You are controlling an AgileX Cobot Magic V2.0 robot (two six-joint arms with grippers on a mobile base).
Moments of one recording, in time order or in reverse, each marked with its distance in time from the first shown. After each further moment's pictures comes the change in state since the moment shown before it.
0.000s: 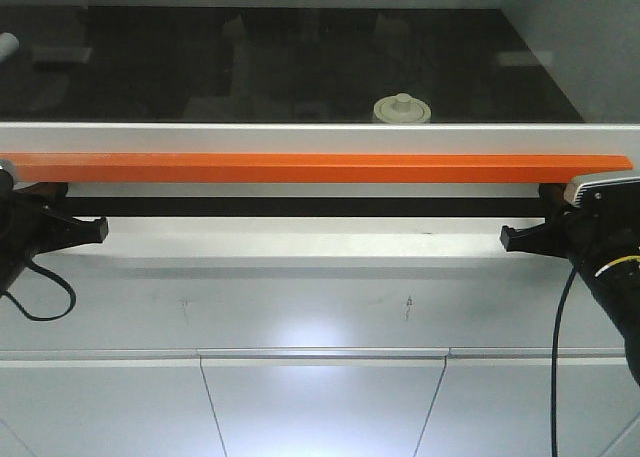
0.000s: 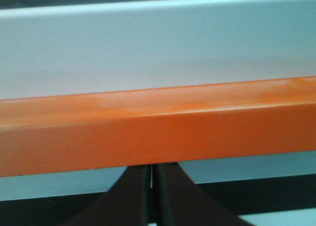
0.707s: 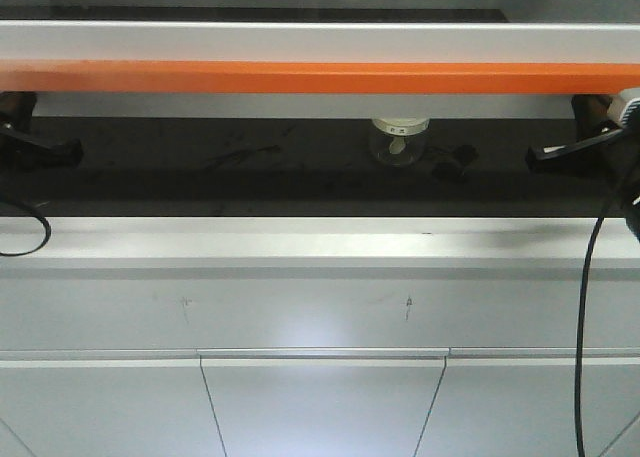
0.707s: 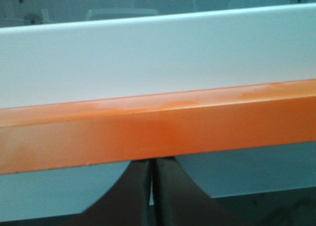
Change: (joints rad) left arm 0.000 -0.189 -0.153 0.019 0.117 0.000; right arm 0.000 -0.210 -0.156 -0.002 0.157 0.000
